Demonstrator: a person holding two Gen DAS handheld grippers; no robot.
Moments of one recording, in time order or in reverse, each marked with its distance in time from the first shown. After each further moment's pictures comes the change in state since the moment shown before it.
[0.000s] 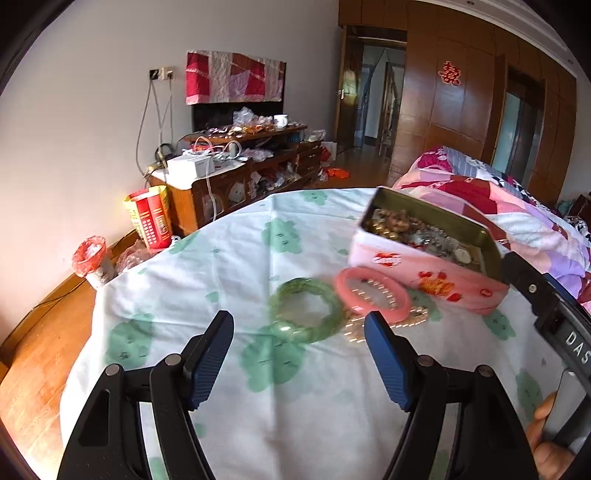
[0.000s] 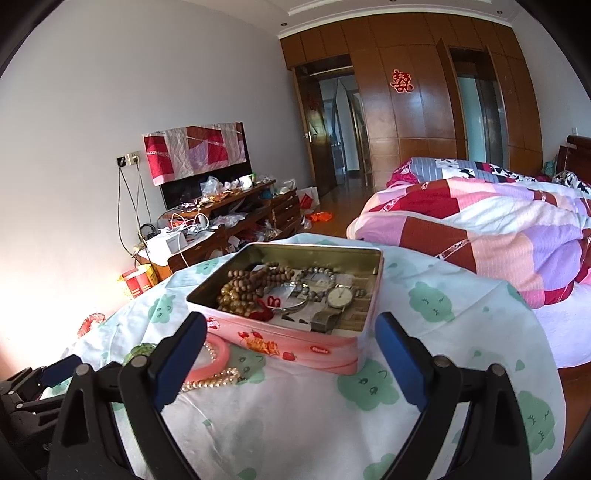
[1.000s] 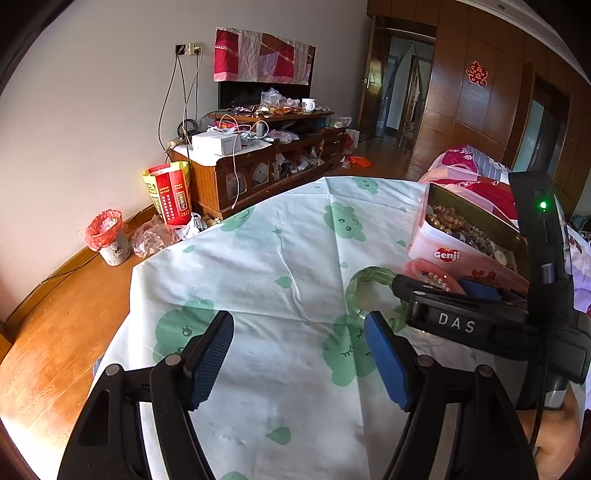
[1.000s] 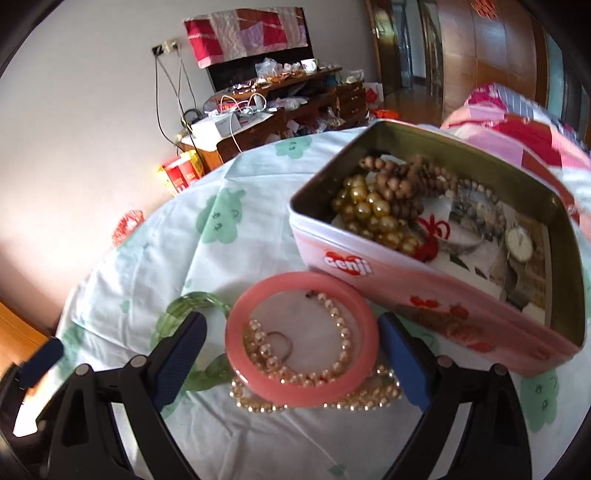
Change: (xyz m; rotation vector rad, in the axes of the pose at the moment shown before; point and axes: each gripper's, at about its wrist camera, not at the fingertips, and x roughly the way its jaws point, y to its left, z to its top) left arm 0.008 0.051 -0.002 -0.073 0.063 0.032; right arm 0.126 0.094 -0.019 -0.139 0.479 0.181
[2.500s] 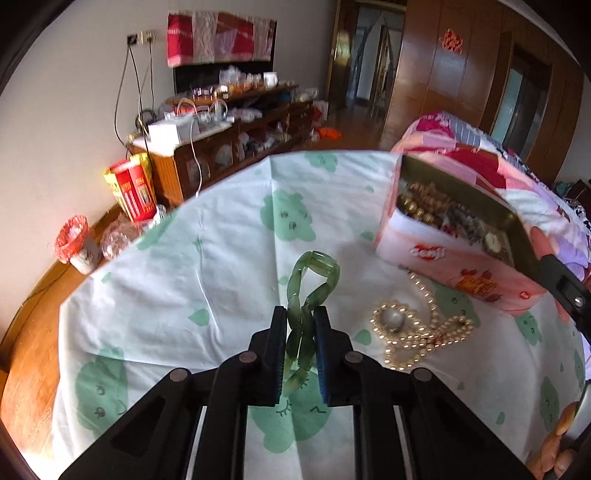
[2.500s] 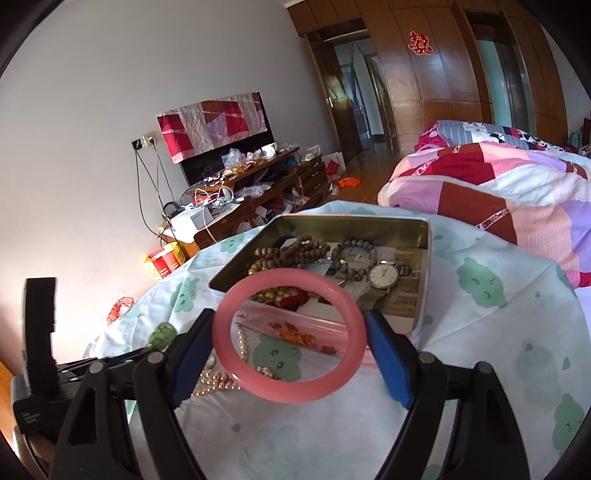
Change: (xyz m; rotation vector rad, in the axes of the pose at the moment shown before) left arm 0.045 -0.043 0.026 0.096 0.081 -0.081; right arm -0.103 -0.066 -0.036 0.163 -0.362 -0.044
